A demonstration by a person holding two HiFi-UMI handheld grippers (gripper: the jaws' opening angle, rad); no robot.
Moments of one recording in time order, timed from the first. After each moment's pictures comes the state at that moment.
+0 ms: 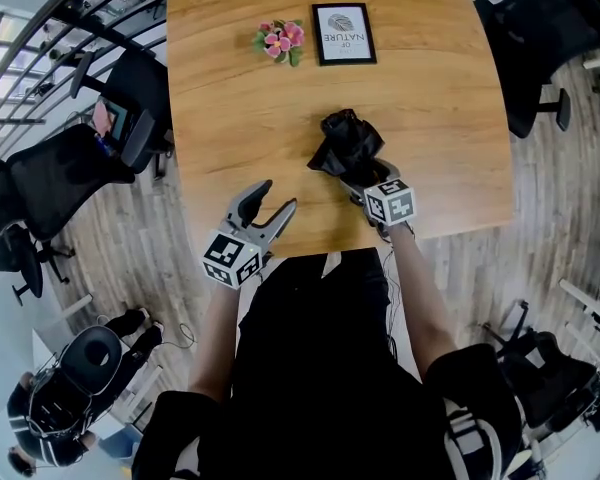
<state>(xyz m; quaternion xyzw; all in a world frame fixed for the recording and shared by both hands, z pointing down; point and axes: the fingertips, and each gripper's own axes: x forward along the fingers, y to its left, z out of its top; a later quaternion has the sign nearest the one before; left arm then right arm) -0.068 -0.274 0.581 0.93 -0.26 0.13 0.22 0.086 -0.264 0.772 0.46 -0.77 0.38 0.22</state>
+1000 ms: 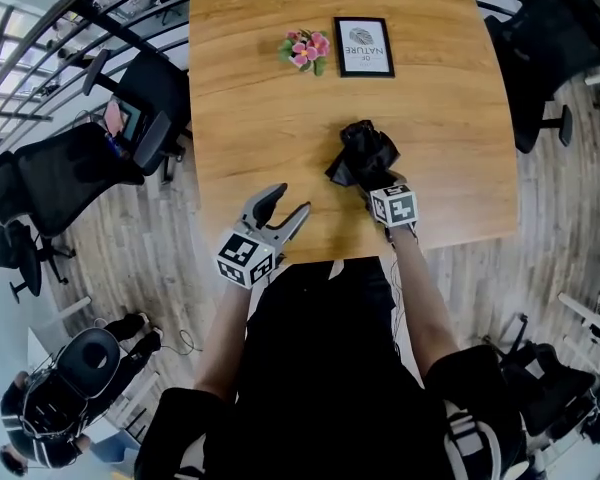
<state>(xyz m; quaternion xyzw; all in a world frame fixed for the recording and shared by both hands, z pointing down) -0.086 -0.280 0.578 0.93 -0.26 0.11 0.22 0.086 -0.271 0.794 0.50 -0.72 0.38 0.29</state>
